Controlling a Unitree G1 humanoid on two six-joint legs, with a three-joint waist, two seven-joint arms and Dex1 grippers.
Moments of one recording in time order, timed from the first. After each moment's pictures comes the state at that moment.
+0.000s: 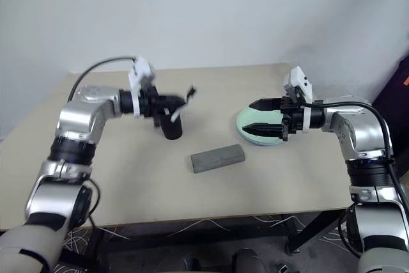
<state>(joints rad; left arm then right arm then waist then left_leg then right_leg) -0.97 0.45 0.01 0.53 -0.25 0.45 -1.02 -0.71 -0.73 0.04 0.17 0.44 0.58 1.33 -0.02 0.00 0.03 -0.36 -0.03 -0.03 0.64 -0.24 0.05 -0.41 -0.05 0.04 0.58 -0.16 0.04</state>
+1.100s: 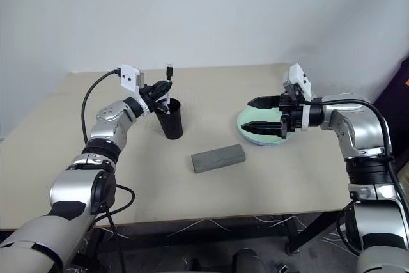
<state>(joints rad) -1.00 0.33 0.15 1.12 -0.21 -0.14 -0.74 -0.72 -0.72 0.04 0.17 0.44 0.58 1.33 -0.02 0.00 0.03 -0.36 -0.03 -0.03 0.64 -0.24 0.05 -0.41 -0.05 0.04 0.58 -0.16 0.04</state>
